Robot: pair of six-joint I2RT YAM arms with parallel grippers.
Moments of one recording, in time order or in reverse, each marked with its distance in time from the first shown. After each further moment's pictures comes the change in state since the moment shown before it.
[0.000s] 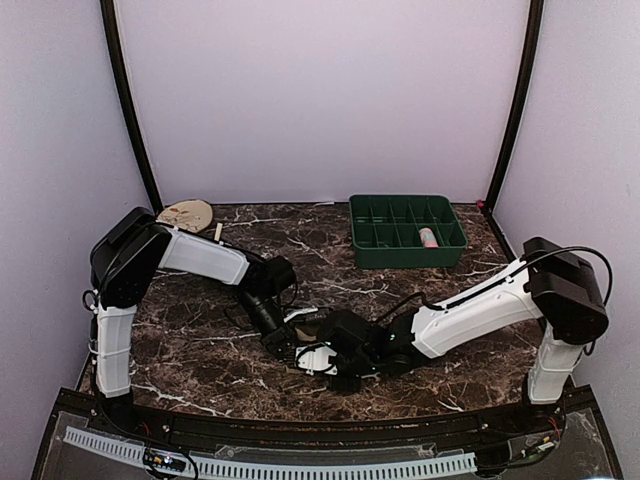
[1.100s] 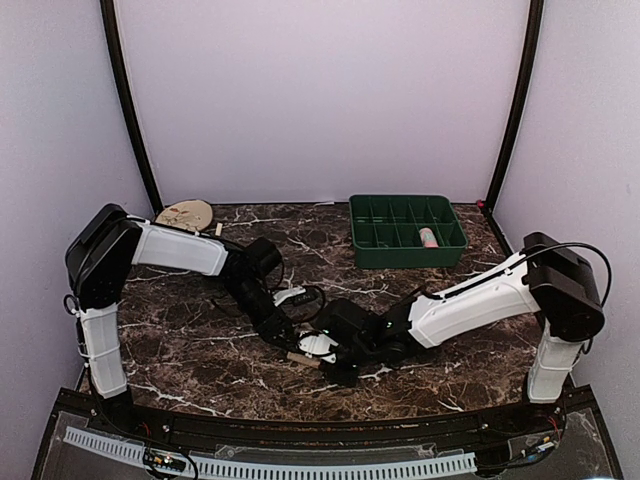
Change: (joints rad) left arm 0.055 -0.139 -0.072 0.117 -0.217 -0.174; right arm -0.044 0.012 0.053 -0.086 -0.069 0.214
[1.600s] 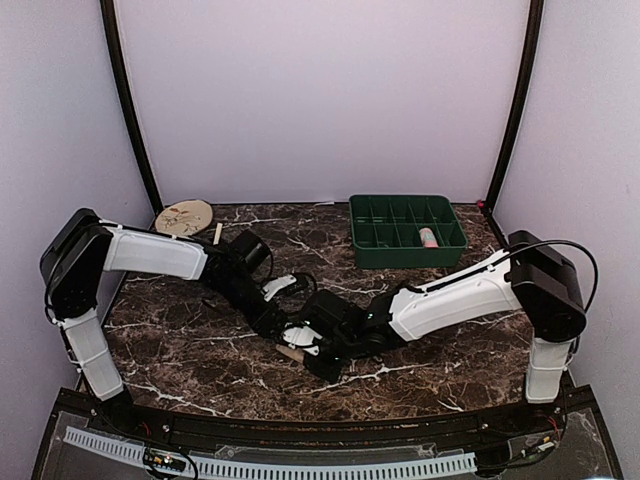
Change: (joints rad) left arm 0.008 -0.138 -0.124 0.159 -0.101 -0.111; right arm -0.004 0.090 0.156 -0.059 -0.021 0.062
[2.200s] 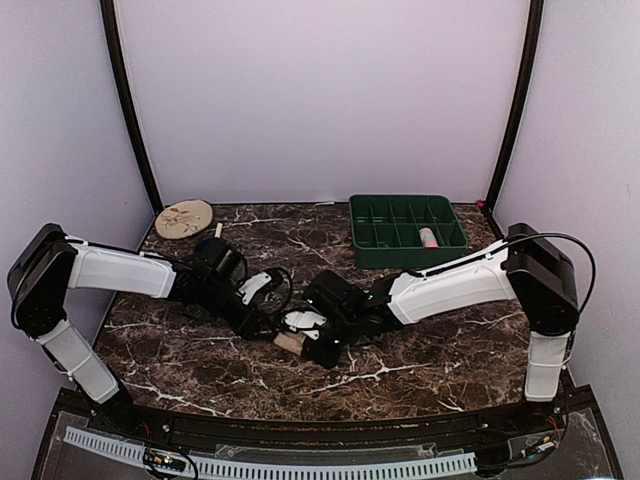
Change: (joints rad) left arm 0.032 -0.211 -0.255 0.226 -0.178 -0.108; right arm -0.076 0.016 0.051 -0.034 -0.143 0.034
